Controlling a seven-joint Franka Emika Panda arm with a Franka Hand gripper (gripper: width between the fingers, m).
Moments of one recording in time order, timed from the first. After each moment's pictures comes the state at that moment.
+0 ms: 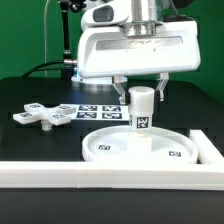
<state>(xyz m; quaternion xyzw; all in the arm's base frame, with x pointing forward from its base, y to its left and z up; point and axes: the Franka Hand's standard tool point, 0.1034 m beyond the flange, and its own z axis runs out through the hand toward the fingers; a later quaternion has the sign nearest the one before) 0.567 0.034 0.090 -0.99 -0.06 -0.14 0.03</state>
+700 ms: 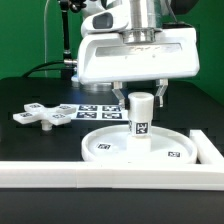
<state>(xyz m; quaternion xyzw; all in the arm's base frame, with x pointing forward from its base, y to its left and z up) 0.569 0.034 0.083 -0.99 -0.06 -0.15 0.03</state>
